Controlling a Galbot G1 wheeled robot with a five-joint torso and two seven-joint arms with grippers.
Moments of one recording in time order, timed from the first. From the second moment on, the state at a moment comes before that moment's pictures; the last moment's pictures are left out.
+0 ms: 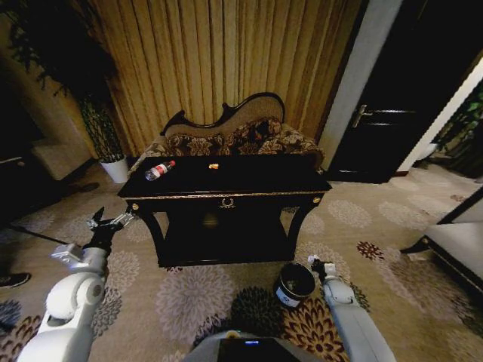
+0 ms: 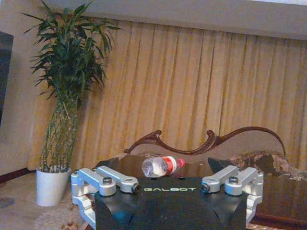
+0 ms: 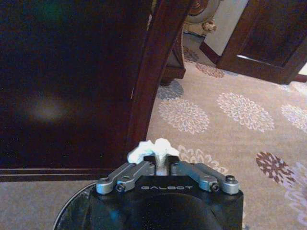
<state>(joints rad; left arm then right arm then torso) 1.47 -1.15 -0.92 -2.08 -0.65 0.15 -0.02 -1.18 1.24 0.63 1.18 0.07 -0.20 0.00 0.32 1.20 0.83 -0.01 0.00</state>
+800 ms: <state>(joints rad) 1.47 -1.16 -0.91 -2.08 -0.64 0.14 -0.02 -1.23 1.25 0.58 1.65 0.38 -0.08 0.00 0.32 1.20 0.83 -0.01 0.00</state>
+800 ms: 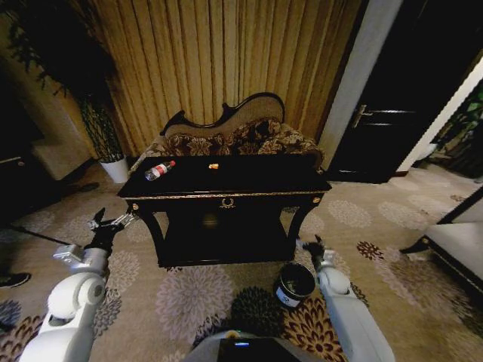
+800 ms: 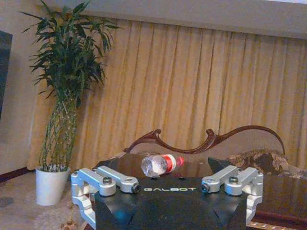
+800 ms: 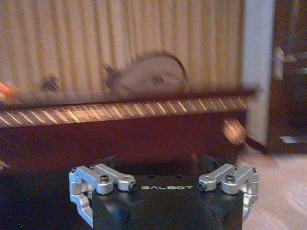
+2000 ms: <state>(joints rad) 1.46 -1.14 -0.89 -2.06 -0.62 0.15 -0.03 -1.21 1.24 0.51 1.91 0.34 -0.17 0.00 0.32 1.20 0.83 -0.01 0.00</state>
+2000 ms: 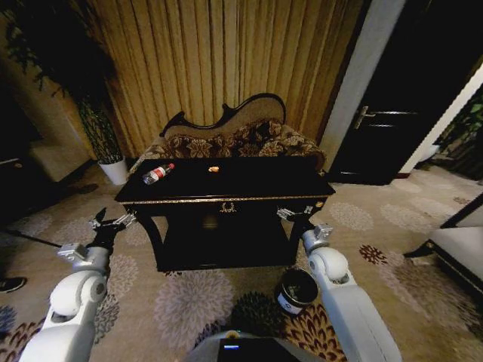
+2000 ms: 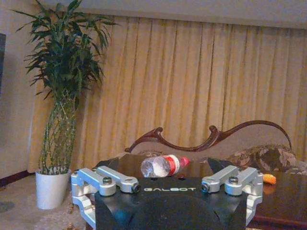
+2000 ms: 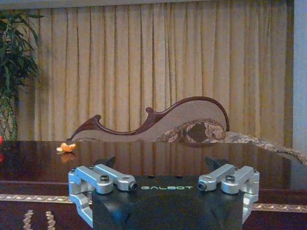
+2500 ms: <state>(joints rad) 1.46 -1.14 -0.89 -2.06 -0.62 0.15 -0.02 -1.22 1.24 0.50 1.92 0.34 -0.17 0.00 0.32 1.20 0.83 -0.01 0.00</state>
